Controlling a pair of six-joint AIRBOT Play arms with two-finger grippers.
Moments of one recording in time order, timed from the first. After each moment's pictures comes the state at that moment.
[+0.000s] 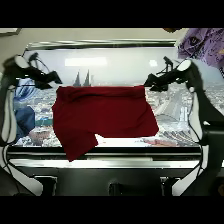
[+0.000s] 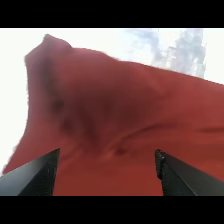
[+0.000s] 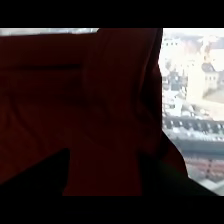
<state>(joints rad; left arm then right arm) 0.11 -1.89 2.02 1.31 -1.36 -1.73 -0.07 -1.91 1.91 -1.00 1.37 1.49</state>
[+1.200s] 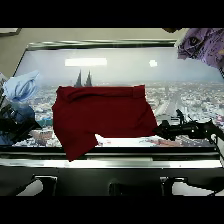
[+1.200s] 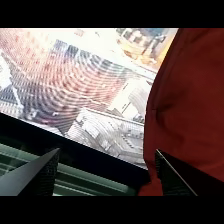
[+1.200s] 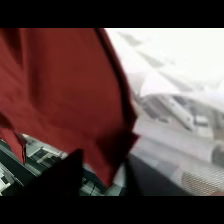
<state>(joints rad) 0.44 -1.17 0.89 1.31 -1.31 -1.66 -0.41 -1.49 0.72 -0.73 1.22 1.11</state>
